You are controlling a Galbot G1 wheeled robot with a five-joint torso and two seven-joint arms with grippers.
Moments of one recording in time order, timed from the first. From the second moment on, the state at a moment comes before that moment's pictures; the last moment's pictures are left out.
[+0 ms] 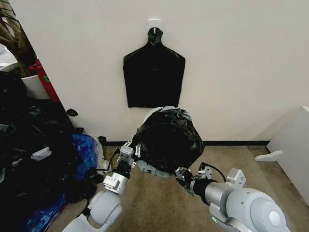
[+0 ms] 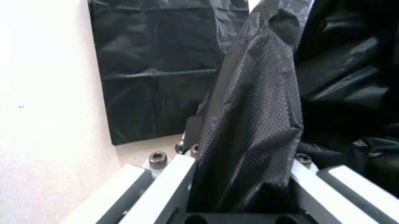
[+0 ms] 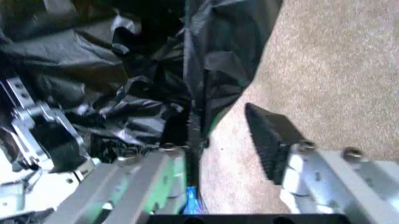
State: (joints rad) left arm 1.25 -1.05 -0.06 -1.97 -0.18 -0.29 -0.27; right arm -1.34 1.15 0.24 2.49 1.89 -0.25 1.17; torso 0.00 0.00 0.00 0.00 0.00
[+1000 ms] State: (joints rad) left arm 1.27 -1.07 -0.06 -1.99 -0.35 -0.18 -0.36; right arm -1.33 1.13 -0.08 2.34 1.42 -0.48 0.93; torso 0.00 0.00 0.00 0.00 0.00
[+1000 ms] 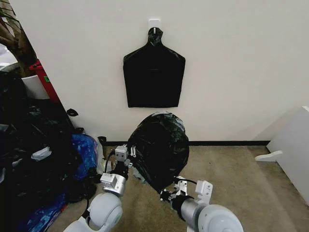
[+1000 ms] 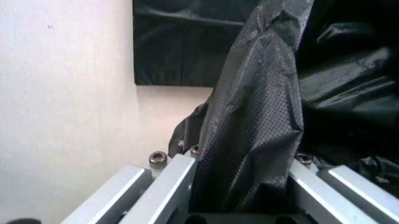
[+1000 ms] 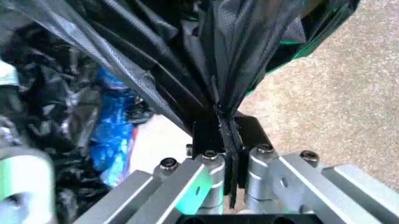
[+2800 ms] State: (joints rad) left arm 1.24 -1.07 -0.10 -2.02 -0.79 0.07 -0.59; right arm -1.55 1.06 0.06 2.20 0.59 -0.30 0.38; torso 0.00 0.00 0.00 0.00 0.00
